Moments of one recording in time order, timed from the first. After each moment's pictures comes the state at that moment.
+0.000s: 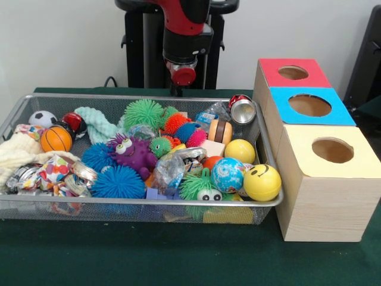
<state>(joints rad) -0.30 -0.42 -0.14 2.21 0.02 -0.17 2.68</state>
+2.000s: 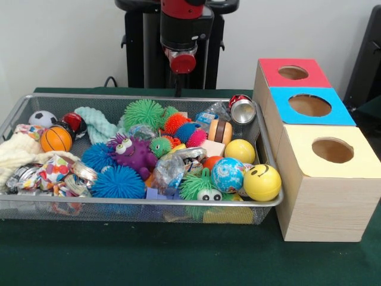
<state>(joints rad) -0.30 -0.60 -0.14 2.20 0.02 0.06 2.68</state>
